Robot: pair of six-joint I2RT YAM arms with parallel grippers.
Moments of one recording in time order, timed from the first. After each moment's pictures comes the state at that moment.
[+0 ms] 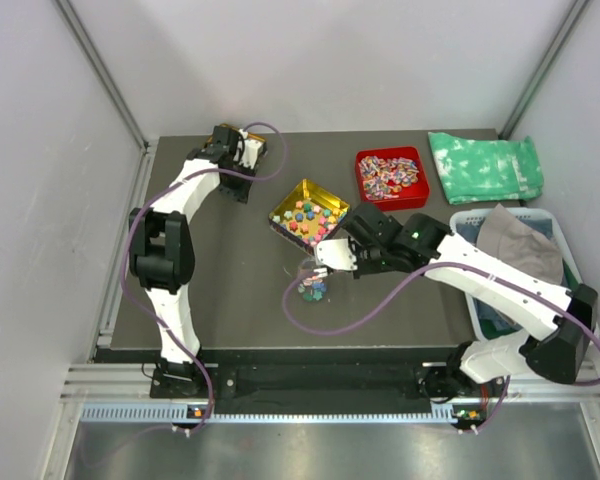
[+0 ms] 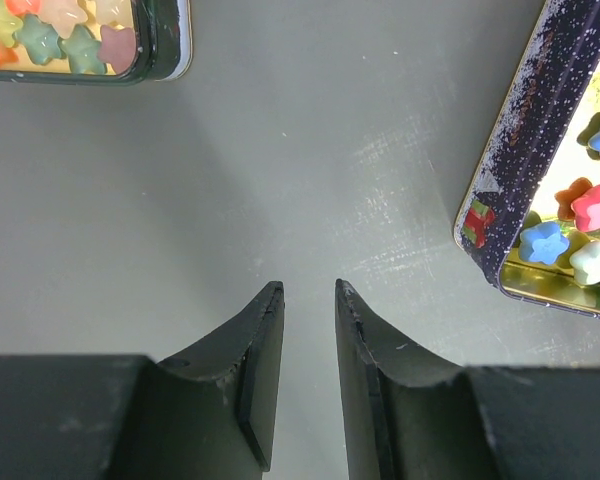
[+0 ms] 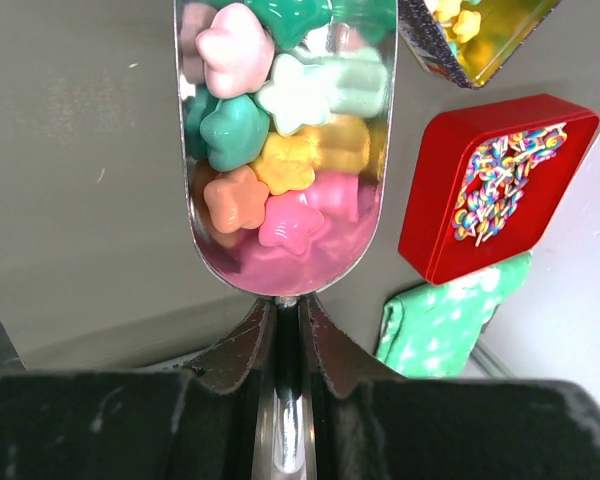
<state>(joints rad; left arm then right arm) -0.18 2.01 1.70 -0.73 0.09 0.20 0.93 1.34 1.32 -1.07 0.22 -0.85</state>
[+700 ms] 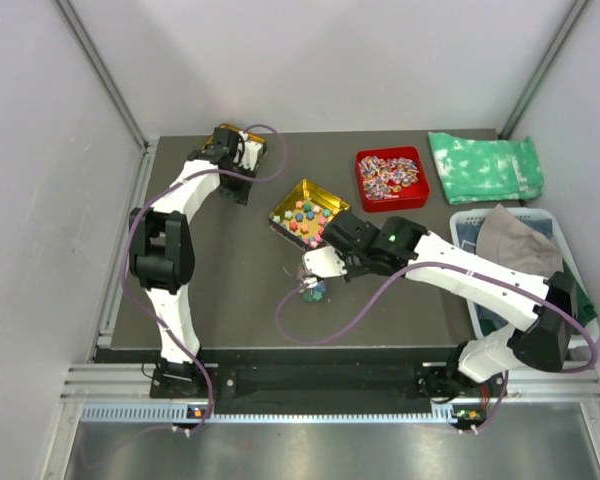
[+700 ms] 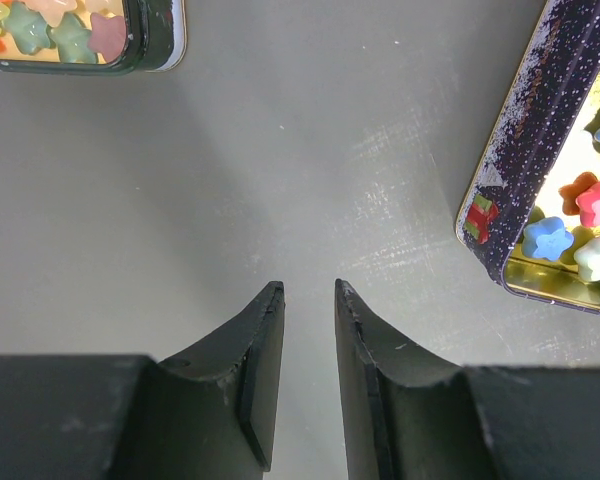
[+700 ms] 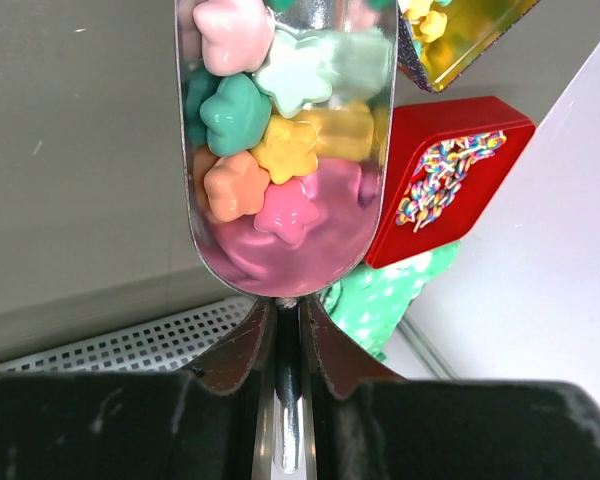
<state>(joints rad) -0.17 2.01 1.69 -0.73 0.09 0.20 1.02 1.43 1.37 -1.09 0.38 -0.93</state>
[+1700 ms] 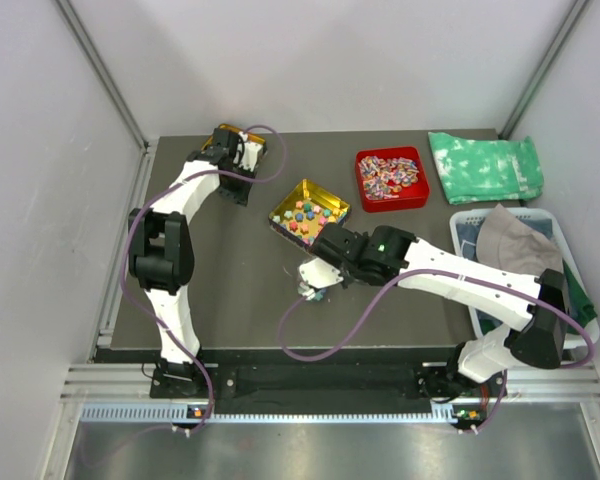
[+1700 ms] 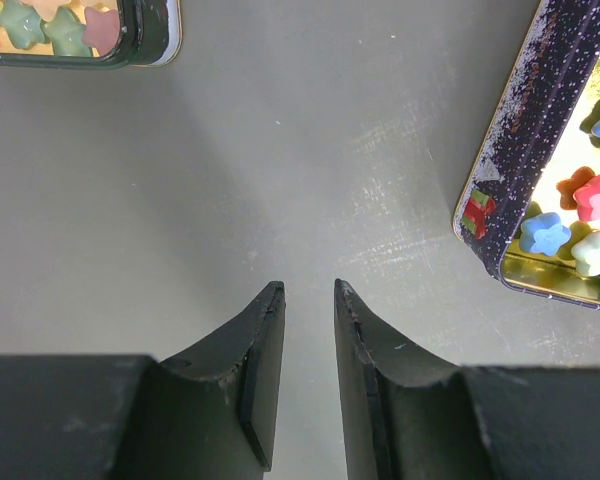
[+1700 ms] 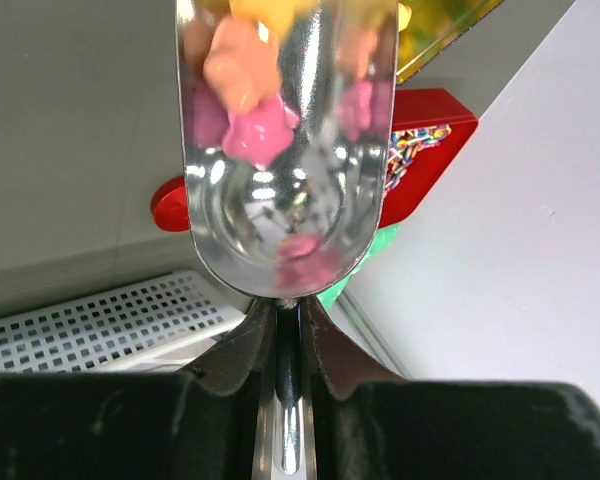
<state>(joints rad) -0.17 2.00 1.68 -0.73 0.09 0.20 1.11 1.46 1.38 -1.09 0.52 -1.00</state>
